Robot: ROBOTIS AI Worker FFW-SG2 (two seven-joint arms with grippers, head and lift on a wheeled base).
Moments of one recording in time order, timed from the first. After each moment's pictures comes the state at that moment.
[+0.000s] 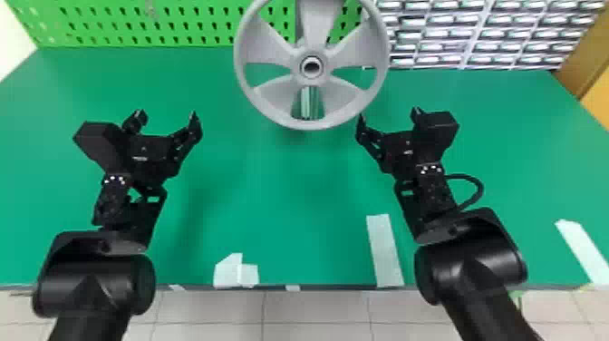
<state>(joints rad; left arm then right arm) 0.04 0.15 0.03 -1.57 0.19 -0.18 -0.11 -0.10 -0.06 0.22 -1.46 -0.04 -0.12 -0.09</state>
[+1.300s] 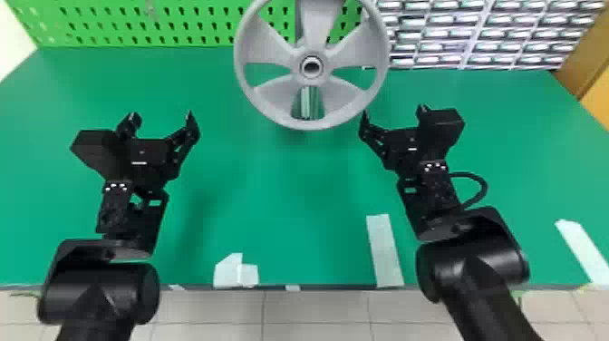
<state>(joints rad) 0.06 0.15 0.00 -1.59 0.19 -0.23 -0.03 -0.10 -0.05 0.20 -1.47 -0.03 -0.13 -0.08</state>
